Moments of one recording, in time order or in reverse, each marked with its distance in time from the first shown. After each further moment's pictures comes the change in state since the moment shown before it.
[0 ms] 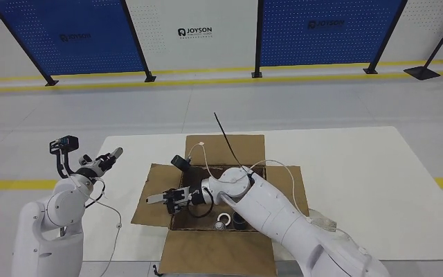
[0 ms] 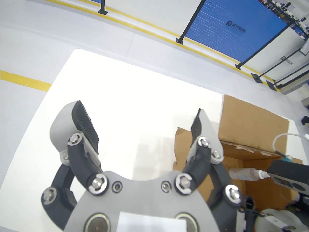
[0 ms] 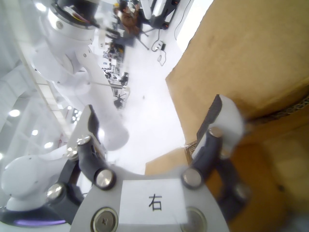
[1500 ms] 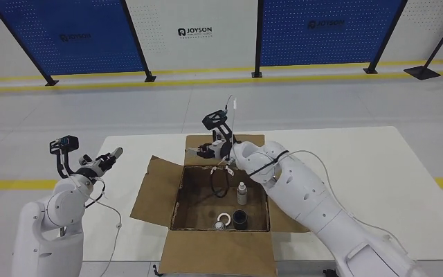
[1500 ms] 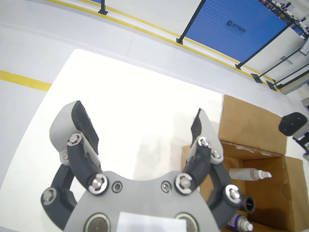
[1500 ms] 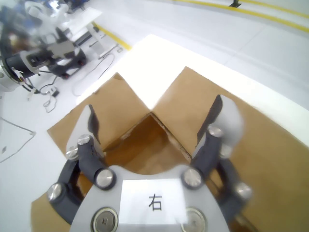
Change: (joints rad) left arm 0.000 0.000 0.000 0.000 0.000 0.000 0.000; right arm -0.066 0.271 0.257 -0.481 -1.017 0.161 -0.484
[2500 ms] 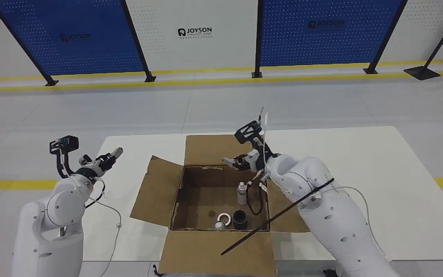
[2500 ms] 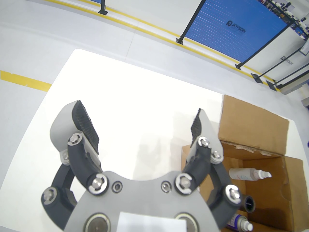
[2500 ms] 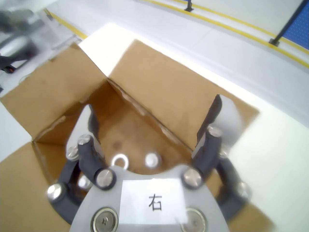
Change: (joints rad) left arm 0.000 0.000 0.000 0.000 0.000 0.000 0.000; right arm -0.322 0.160 0.307 -0.511 -0.429 0.060 0.380
